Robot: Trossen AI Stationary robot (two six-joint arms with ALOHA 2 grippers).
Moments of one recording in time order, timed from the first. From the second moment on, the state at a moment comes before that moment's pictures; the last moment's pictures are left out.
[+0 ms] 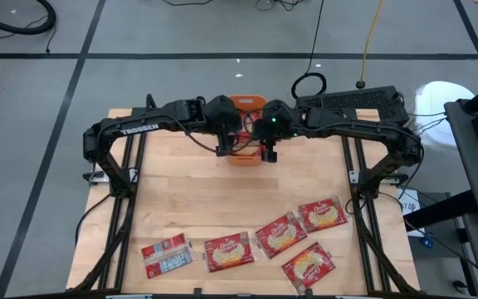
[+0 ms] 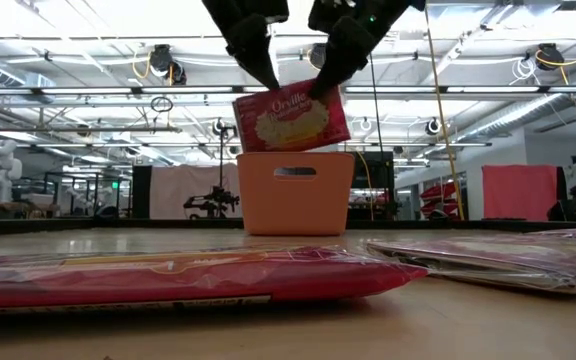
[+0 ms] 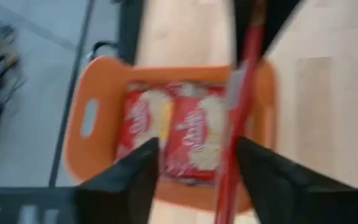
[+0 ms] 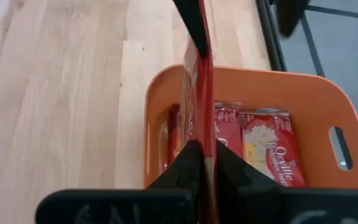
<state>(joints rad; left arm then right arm) 0.27 1.70 1.68 -0.86 -0.17 0.32 -0.29 1.57 1.40 -0.63 -0.03 -0.30</state>
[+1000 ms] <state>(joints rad) 0.26 1.32 1.10 -0.46 -0.15 0.01 -0.65 1.56 1.06 -0.10 -0.64 -0.07</state>
